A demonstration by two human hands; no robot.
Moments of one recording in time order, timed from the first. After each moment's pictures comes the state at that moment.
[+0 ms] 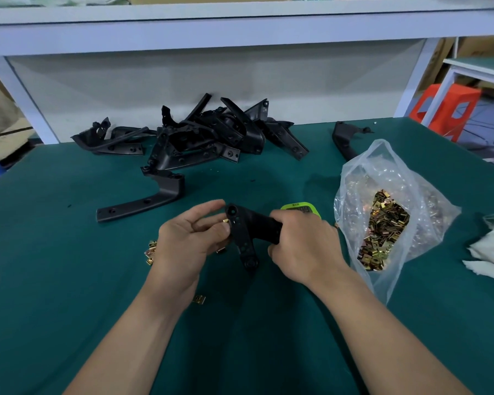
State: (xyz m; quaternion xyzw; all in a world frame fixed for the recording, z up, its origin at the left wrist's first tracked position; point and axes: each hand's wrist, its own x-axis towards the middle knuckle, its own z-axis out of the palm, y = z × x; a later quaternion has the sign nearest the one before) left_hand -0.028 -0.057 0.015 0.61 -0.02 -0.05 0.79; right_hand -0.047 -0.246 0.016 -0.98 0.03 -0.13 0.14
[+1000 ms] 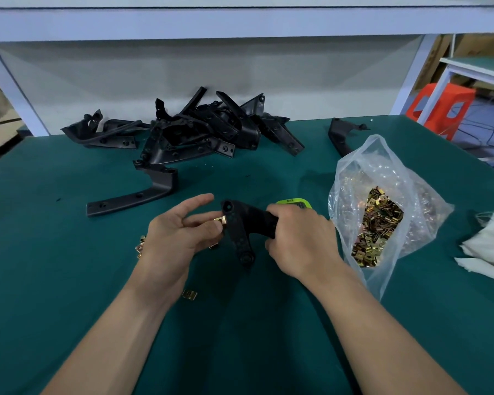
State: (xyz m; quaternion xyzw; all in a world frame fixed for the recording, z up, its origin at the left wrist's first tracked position) left_hand -0.023 -0.048 0.012 0.63 -0.03 -0.07 0.78; right_hand -0.048 -0.250 0.020 -0.98 0.04 -0.13 0.15
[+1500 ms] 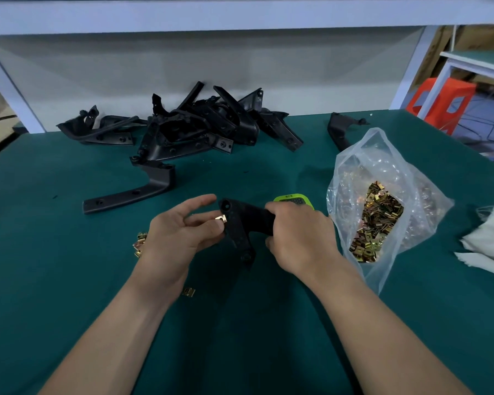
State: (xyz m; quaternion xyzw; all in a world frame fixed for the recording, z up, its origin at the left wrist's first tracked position) left_hand -0.028 -0.054 0.013 0.62 -0.02 -0.08 0.78; right_hand -0.045 -0.249 0.015 -0.99 0.04 -0.13 0.10
